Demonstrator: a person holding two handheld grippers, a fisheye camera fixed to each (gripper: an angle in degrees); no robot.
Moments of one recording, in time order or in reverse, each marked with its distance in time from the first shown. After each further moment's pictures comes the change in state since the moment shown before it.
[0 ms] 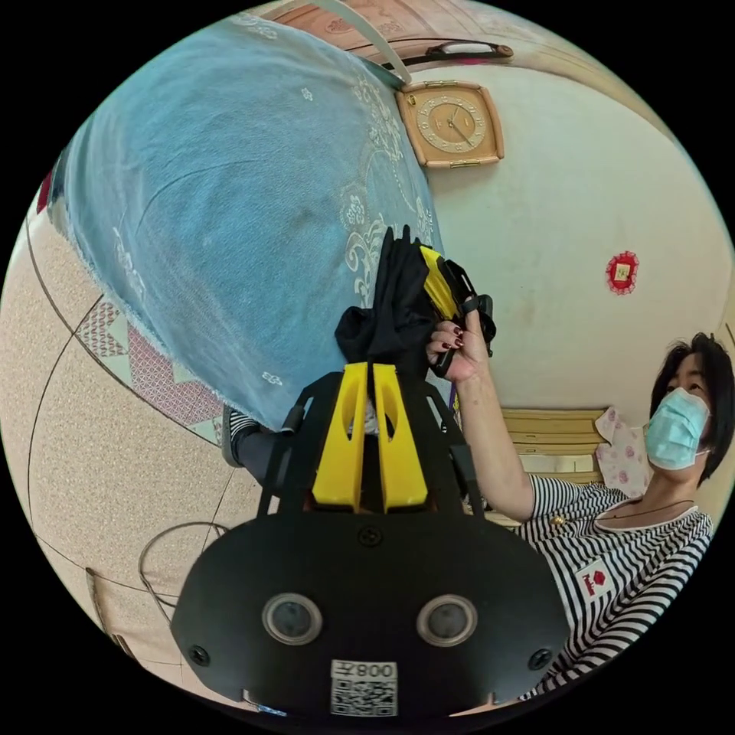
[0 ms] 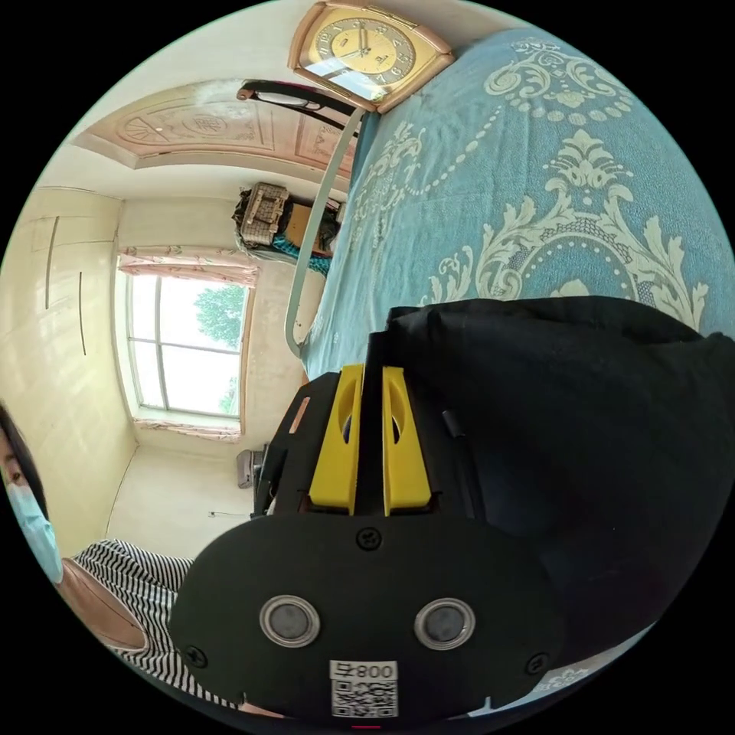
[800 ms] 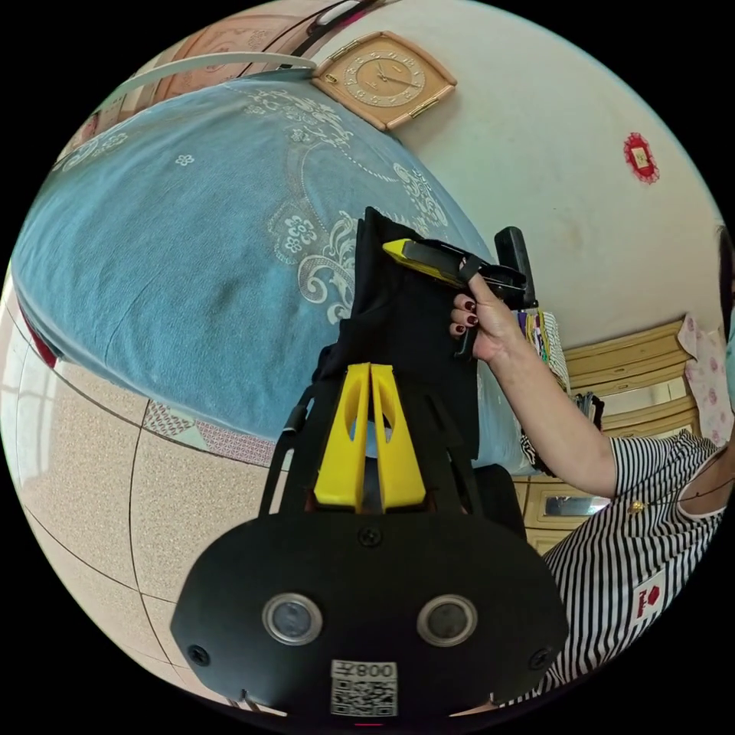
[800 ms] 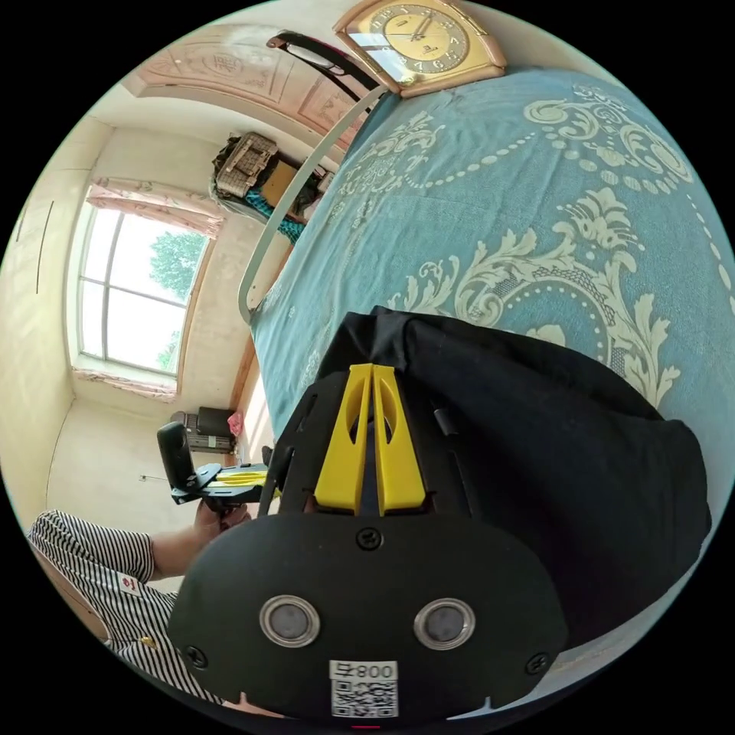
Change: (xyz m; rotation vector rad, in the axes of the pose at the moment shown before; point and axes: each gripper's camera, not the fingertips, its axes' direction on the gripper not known) left arm 0.061 0.016 0.050 -0.081 -0.341 0.298; right arm 0.035 0.027 0.016 -0.091 0.249 -0.156
